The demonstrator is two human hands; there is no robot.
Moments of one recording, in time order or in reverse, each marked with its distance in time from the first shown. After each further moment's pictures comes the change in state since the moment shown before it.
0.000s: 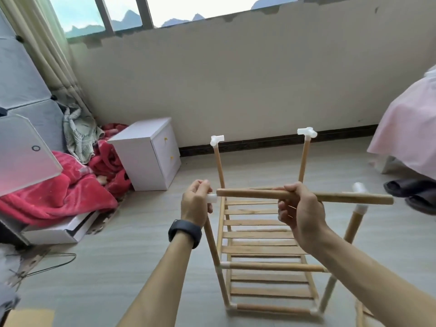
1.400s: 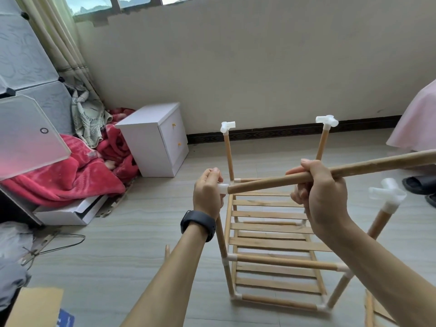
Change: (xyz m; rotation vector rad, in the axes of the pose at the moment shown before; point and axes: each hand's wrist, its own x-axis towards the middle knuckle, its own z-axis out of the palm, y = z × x) left_hand -0.003 0.003 0.011 -0.091 0.012 -0.048; right_hand 0.008 -0.005 0.017 -0.050 -0.037 -0.312
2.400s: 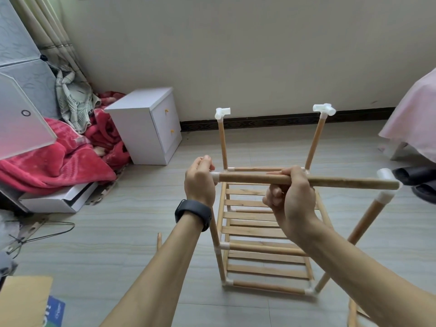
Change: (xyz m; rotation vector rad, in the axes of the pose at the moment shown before) left_hand 0.002 -0.002 0.003 0.078 0.156 -0.010; right_hand -0.007 0.035 0.013 0.134 0.006 0.252
